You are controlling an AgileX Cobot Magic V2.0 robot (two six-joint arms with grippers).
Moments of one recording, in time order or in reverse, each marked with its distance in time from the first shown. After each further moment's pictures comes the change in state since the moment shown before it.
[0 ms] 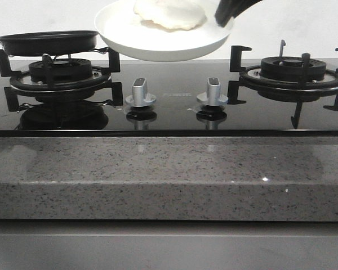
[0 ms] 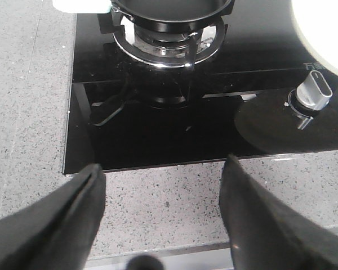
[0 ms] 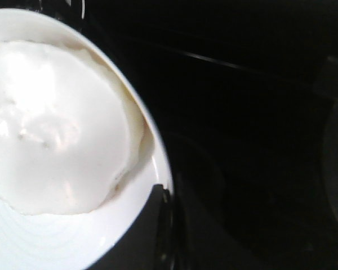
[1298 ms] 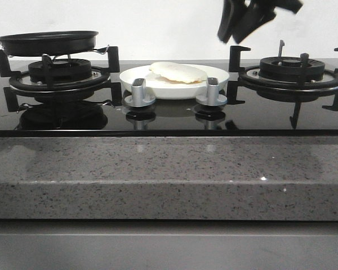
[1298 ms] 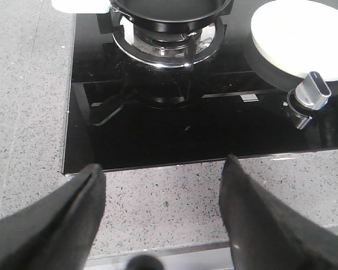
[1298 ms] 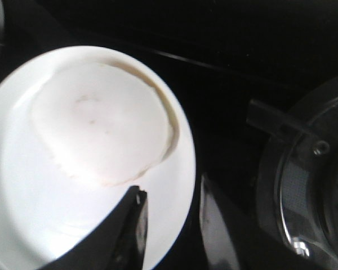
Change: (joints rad) left arm 0.000 0.000 0.000 0.000 0.000 0.000; right arm -0.054 0.149 -0.187 -0.071 0.091 0.004
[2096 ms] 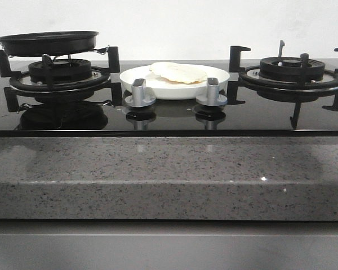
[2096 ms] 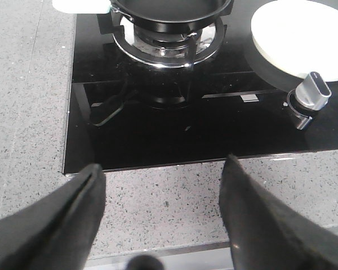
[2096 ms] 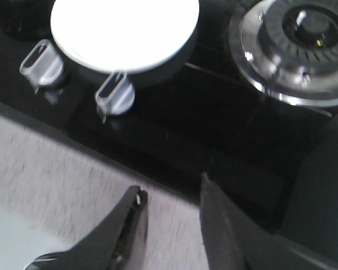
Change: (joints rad) left arm 0.000 0.000 0.000 0.000 0.000 0.000; right arm 0.000 -1.041 0.938 -0.074 -0.125 -0.111
